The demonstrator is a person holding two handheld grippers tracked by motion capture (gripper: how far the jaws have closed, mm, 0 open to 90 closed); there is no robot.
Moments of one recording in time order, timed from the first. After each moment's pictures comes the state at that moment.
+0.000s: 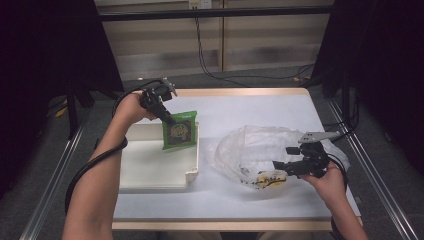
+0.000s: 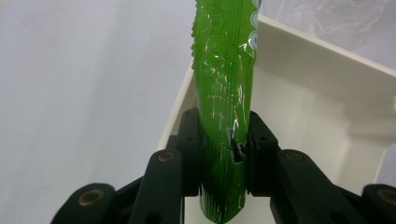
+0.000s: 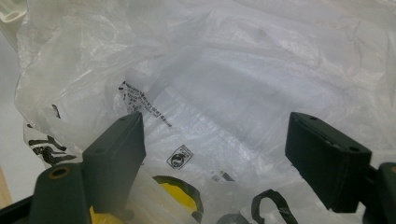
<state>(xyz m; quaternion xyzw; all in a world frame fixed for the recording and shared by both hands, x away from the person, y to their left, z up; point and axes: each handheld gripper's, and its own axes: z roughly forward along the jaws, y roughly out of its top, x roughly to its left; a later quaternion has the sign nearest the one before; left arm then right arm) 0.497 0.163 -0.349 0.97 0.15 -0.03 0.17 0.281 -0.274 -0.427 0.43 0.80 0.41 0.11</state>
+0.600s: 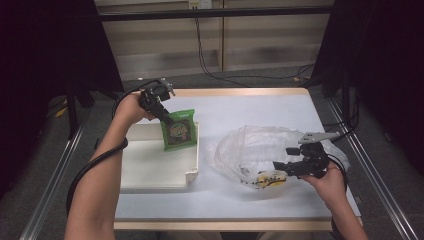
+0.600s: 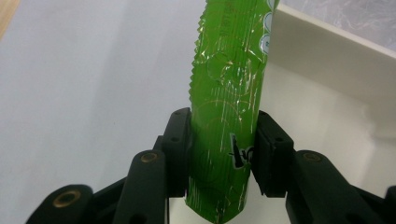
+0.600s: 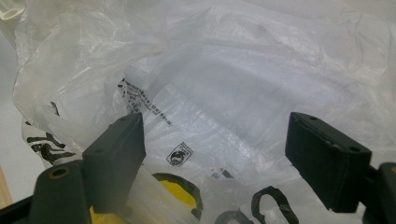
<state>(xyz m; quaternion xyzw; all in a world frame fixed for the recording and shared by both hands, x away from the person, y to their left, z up) 0.502 0.171 -0.356 0.97 0.16 -0.01 0.18 0.281 -0.275 -0.428 0.43 0.80 0.41 0.11</state>
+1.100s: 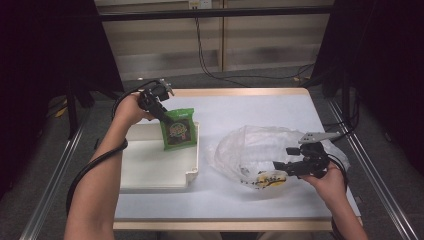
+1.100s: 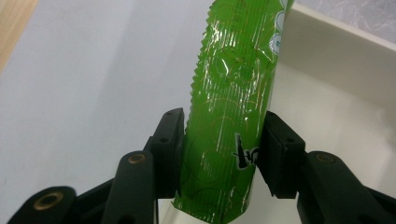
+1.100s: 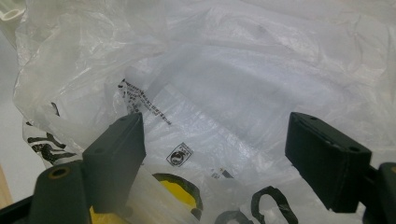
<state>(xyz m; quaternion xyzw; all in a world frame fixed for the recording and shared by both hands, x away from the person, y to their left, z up) 0.503 0.173 -0.357 0.97 0.17 0.01 0.18 0.281 -0.275 -0.429 0.43 0.80 0.41 0.11</state>
